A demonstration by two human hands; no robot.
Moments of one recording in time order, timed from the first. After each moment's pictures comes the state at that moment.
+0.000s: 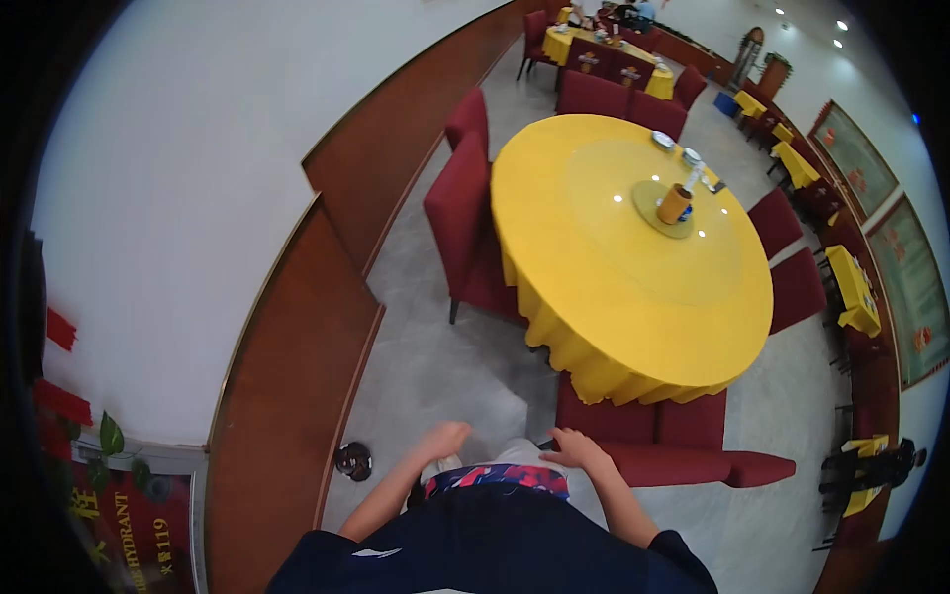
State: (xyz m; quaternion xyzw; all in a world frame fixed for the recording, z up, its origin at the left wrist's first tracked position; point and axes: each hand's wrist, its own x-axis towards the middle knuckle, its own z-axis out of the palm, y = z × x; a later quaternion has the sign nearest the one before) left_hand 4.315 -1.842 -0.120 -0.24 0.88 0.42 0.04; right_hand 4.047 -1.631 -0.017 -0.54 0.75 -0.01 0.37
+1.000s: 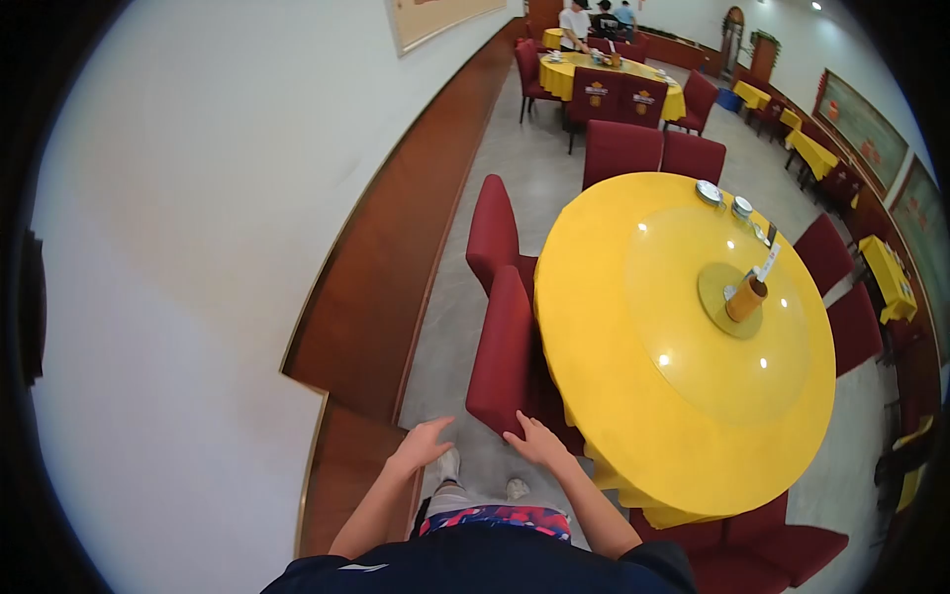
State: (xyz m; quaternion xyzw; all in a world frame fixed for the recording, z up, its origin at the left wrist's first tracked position) left_hand 4.151 -2.387 -0.026 -0.23 0.92 0.33 -0.02; right_hand 3.916 -2.196 -0.045 -0.45 0.80 -0.20 0.35
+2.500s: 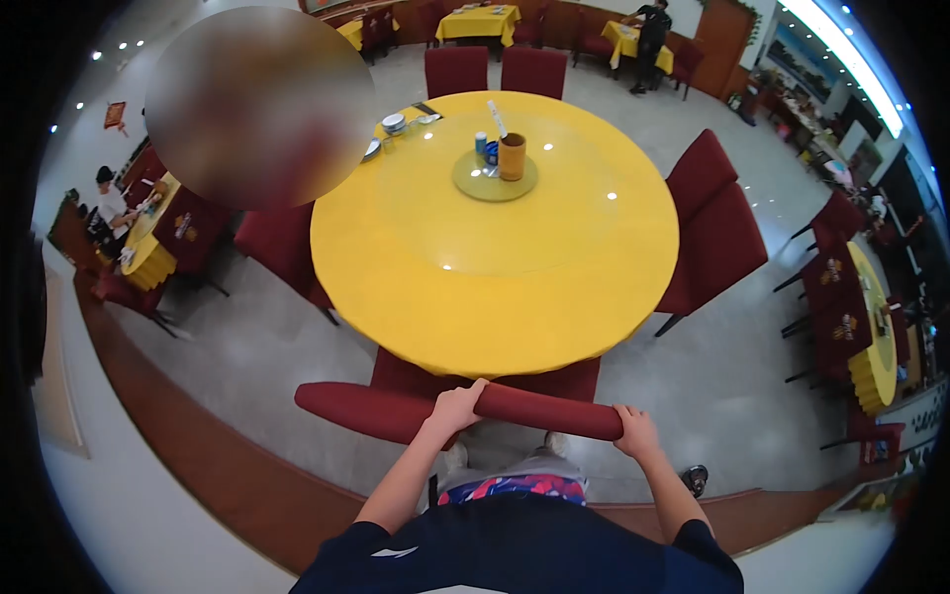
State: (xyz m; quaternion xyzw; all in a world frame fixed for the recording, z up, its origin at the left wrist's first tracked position) left_hand 3.688 -2.721 -0.040 0.46 0.85 0.13 0.22; right_hand 4.011 -2.449 -0.021 0.29 0.94 -0.12 0.08
